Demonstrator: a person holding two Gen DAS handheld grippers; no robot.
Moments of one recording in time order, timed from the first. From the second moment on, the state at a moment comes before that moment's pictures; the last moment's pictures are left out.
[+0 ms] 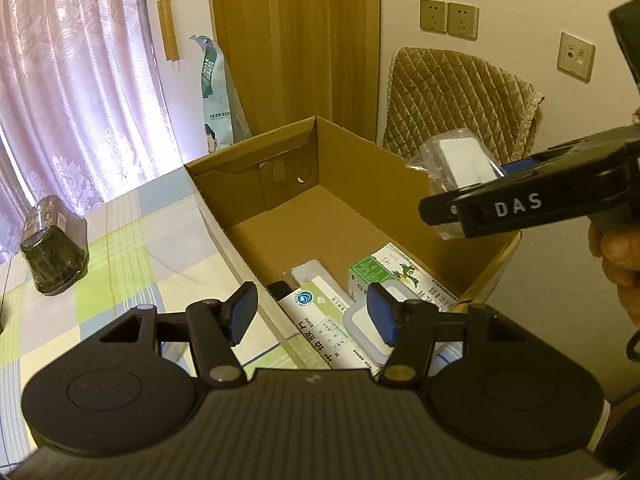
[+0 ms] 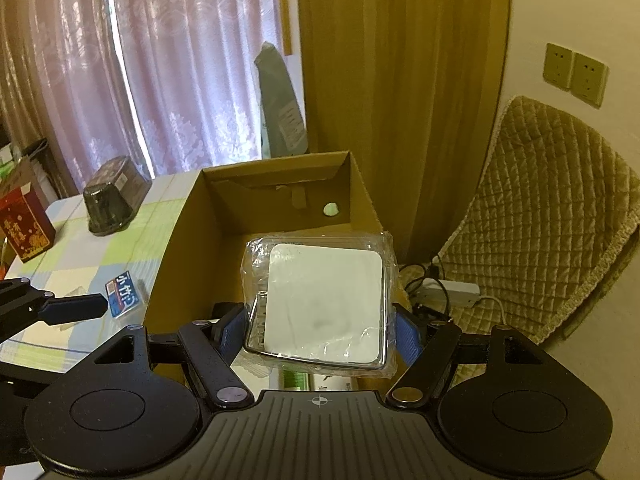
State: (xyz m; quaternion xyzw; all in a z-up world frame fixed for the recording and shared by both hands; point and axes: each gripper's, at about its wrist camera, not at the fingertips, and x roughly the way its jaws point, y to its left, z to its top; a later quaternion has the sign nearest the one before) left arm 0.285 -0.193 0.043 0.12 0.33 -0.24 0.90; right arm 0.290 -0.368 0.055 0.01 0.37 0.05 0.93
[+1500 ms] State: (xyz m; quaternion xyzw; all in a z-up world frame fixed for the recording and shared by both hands) left arm 0.255 -0.139 0.053 0.10 0.34 -0.20 0.91; right arm 0.254 -0.335 0.070 0.04 0.35 0.06 0.94
